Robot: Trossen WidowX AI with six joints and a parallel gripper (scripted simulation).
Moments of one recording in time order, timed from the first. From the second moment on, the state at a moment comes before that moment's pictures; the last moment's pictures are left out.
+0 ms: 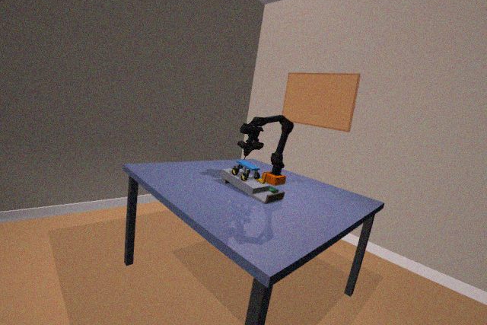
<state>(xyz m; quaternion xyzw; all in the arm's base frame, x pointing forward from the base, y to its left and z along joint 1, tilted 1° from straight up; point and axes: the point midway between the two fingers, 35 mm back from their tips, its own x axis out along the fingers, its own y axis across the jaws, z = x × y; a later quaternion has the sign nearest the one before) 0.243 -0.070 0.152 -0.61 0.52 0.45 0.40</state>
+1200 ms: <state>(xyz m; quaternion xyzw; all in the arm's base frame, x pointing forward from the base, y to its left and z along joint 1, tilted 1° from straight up) 0.224 0.065 0.129 -0.61 0.51 0.45 0.40</state>
